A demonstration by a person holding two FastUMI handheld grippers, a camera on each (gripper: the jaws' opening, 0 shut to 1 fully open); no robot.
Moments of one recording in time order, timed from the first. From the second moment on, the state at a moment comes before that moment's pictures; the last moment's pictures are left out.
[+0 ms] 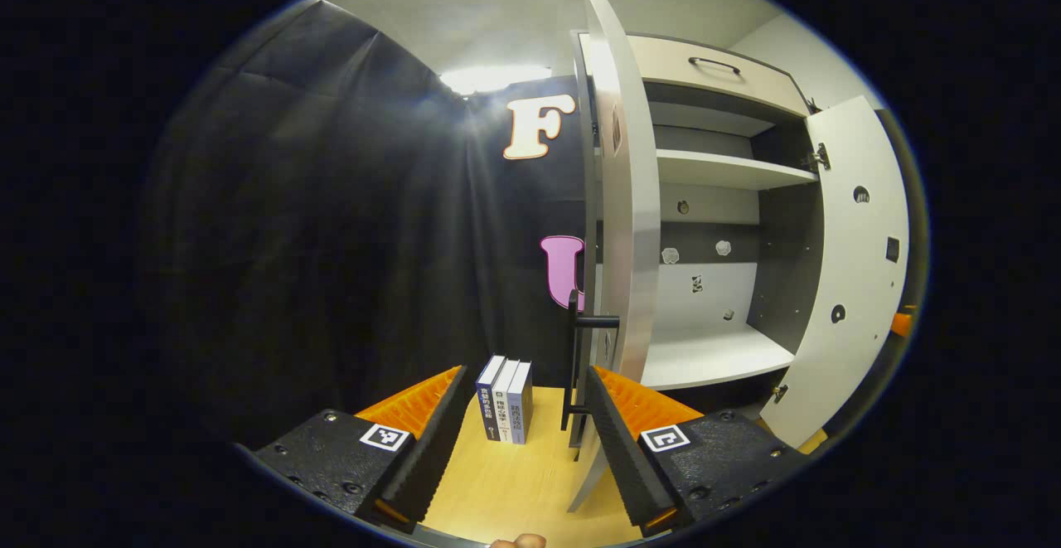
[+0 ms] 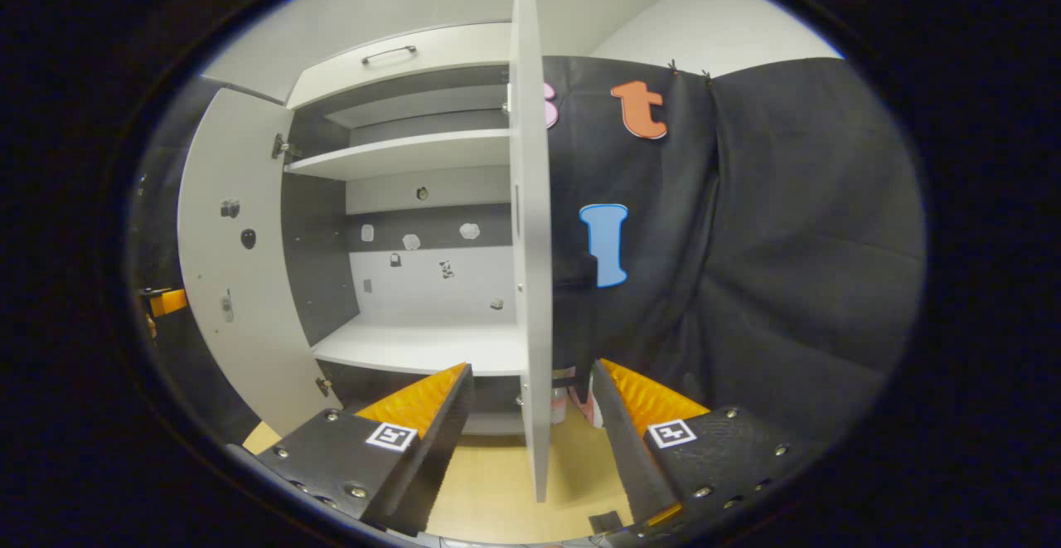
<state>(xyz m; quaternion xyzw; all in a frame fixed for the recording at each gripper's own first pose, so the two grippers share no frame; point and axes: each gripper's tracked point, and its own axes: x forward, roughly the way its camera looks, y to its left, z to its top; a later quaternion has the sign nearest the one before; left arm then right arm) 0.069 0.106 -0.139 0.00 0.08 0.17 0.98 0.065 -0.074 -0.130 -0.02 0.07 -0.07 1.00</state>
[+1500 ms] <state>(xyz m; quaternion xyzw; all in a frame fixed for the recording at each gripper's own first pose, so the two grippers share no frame) 0.153 -0.073 -0.051 0.02 0.02 0.07 1.00 0.101 0.110 -0.014 -0.04 0.00 0.01 1.00</state>
